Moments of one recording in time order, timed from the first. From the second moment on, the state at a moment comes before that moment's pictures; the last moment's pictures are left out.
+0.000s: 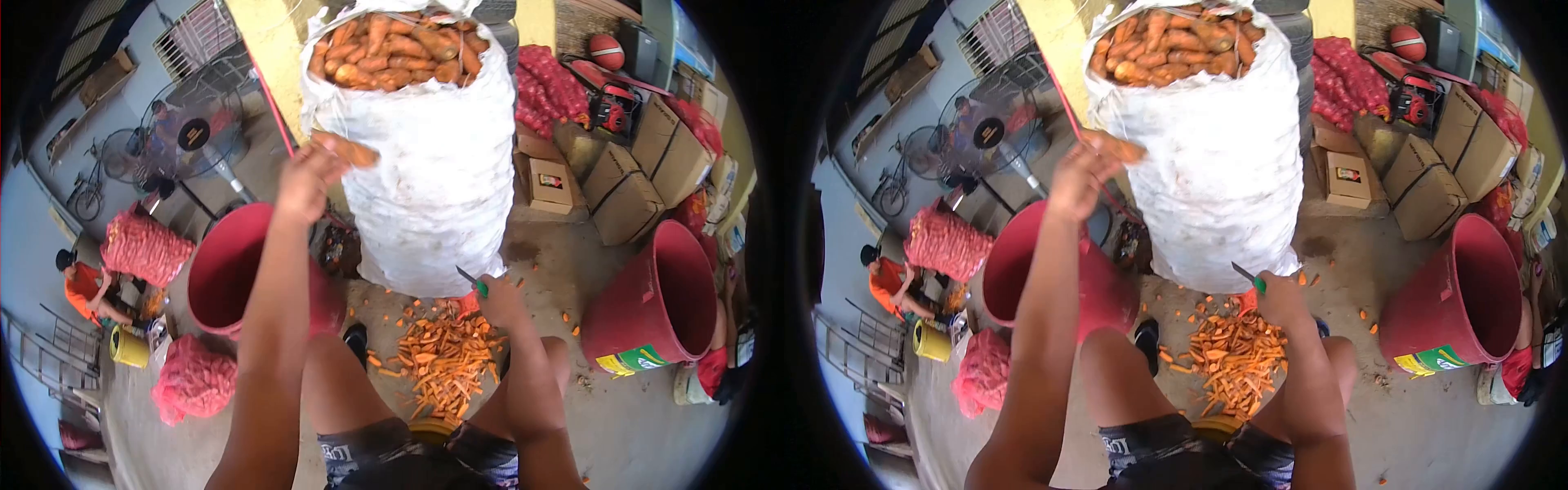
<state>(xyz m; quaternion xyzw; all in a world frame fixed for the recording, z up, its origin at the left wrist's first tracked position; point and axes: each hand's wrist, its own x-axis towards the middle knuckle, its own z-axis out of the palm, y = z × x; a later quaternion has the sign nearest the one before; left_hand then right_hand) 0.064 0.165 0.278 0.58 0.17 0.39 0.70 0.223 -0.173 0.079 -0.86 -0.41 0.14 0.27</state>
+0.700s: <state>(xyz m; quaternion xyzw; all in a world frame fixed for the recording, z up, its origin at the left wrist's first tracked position) 0.010 0.006 0.053 0.67 0.32 0.19 0.64 0.165 -0.124 0.057 -0.79 -0.48 0.21 0.32</state>
